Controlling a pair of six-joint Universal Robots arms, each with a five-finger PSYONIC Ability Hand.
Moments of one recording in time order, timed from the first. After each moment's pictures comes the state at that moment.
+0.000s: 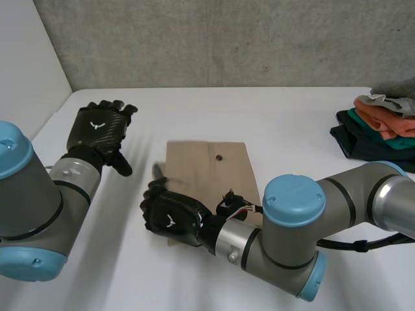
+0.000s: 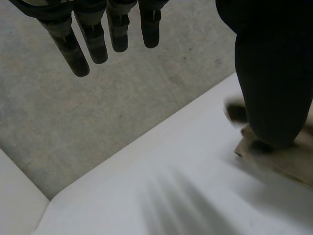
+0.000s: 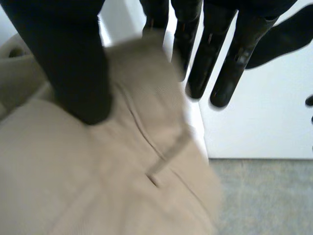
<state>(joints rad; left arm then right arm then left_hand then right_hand) 4.31 -1.79 -1.73 3.46 -1.64 3.41 2.31 -0.88 1.45 -0.37 0.93 1.89 0.21 0.21 0.22 0.21 0.05 0.58 0.63 0.65 0.65 0.49</state>
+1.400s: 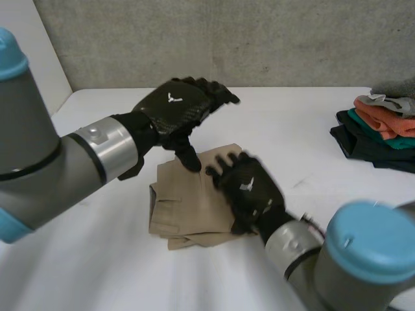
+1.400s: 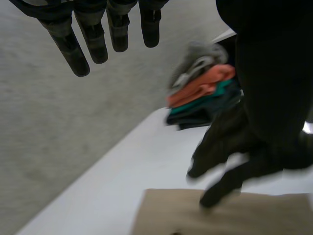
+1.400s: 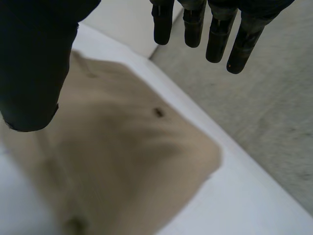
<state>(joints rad) 4.21 -1.83 -1.31 3.00 -1.07 3.39 2.27 -1.23 1.86 -0.49 1.47 2.76 0.20 0.21 0.22 0.21 0.05 0.17 0.22 0.21 0.24 0.06</state>
